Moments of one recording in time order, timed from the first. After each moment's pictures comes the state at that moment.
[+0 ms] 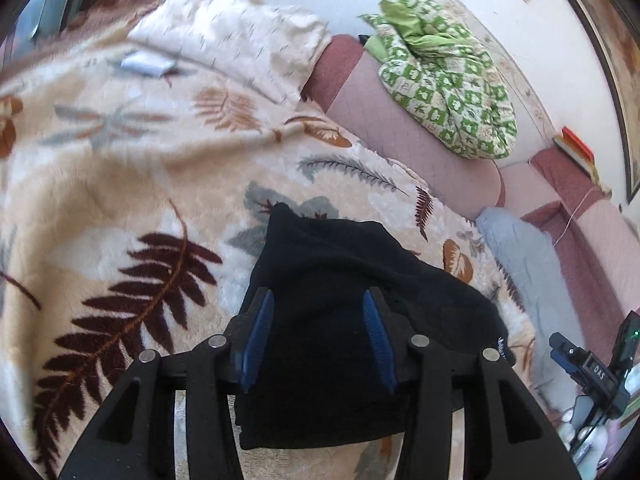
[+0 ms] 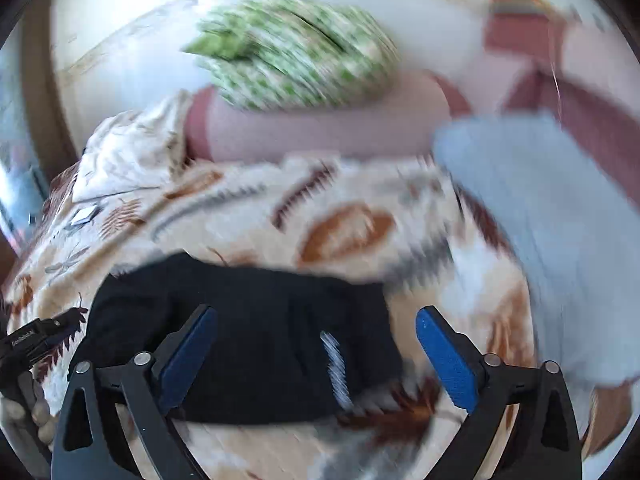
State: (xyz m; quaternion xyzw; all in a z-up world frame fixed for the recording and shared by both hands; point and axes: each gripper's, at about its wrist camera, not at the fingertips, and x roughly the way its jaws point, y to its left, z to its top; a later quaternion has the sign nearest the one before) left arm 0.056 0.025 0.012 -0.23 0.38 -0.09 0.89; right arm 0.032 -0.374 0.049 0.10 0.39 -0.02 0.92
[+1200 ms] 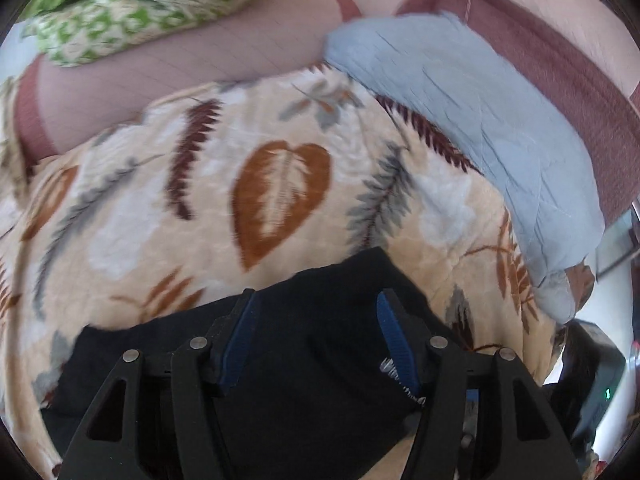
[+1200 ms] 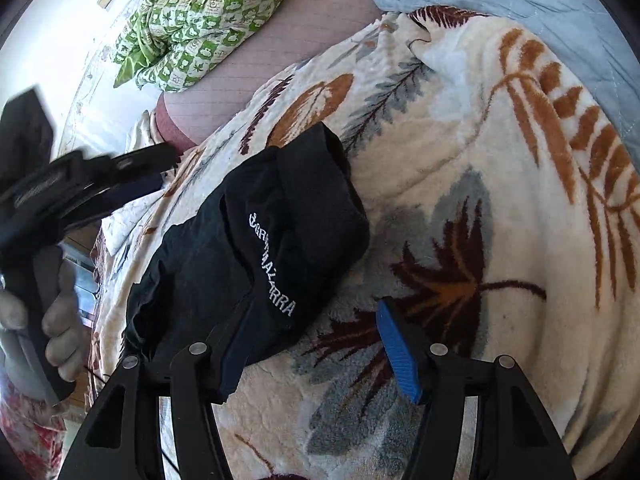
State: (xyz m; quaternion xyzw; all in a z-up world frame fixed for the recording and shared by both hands) left arm 0.179 -0.293 0.040 0.10 0.50 -0.32 0.80; right arm 0.020 -0.411 -0.052 0.31 0.43 0.05 0.85
